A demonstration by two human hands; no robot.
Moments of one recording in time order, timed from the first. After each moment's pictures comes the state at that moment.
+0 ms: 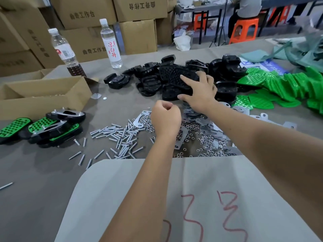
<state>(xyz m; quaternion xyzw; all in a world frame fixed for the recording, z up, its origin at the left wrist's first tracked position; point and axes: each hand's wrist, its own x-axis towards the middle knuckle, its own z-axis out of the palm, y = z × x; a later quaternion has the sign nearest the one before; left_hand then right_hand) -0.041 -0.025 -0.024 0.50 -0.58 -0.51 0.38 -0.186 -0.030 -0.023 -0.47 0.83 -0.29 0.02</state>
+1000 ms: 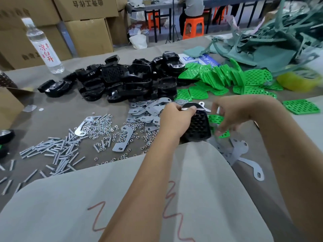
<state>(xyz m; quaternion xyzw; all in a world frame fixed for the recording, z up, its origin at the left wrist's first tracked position) -0.137 0.079 -0.028 0.36 -0.70 -0.58 0.20 -0.290 0.194 0.013 -0.37 0.89 0.02 0.25</state>
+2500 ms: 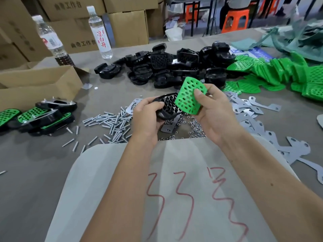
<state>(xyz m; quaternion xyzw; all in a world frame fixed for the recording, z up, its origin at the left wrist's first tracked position) 0.007 -0.010 -0.038 0.37 -0.44 -0.71 0.41 -0.115 0.089 -0.032 -0.25 0.44 -0.78 0.36</state>
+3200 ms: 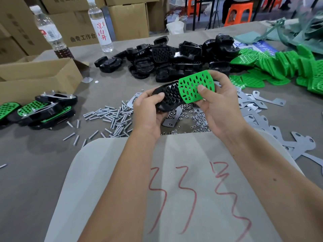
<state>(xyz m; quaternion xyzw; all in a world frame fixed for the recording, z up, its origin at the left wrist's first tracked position) 0.006 -0.013 -0.041 0.33 -0.41 -0.74 0.42 -0.118 0.086 -0.038 -0.24 0.44 -0.81 0.29</state>
